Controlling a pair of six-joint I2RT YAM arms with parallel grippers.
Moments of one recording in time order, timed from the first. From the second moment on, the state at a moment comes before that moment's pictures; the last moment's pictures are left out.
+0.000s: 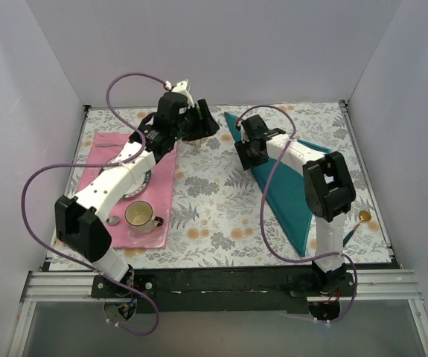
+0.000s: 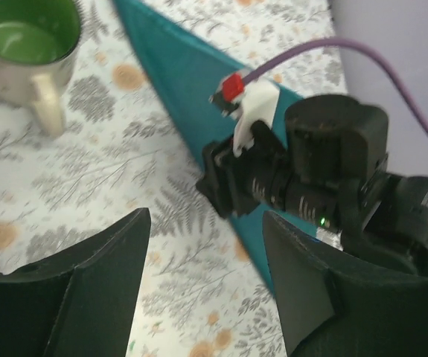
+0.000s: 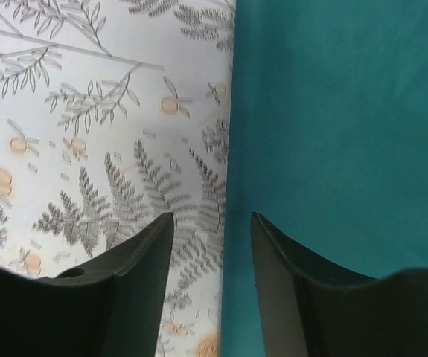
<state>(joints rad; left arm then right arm) -0.55 1.62 1.59 -0.38 0.02 -0.60 0.48 2.00 1.50 -0.56 0.01 0.07</state>
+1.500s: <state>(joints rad) -0.52 1.52 1.37 -0.36 0.30 -0.66 -0.47 1.25 0.60 -0.55 0.22 0.56</state>
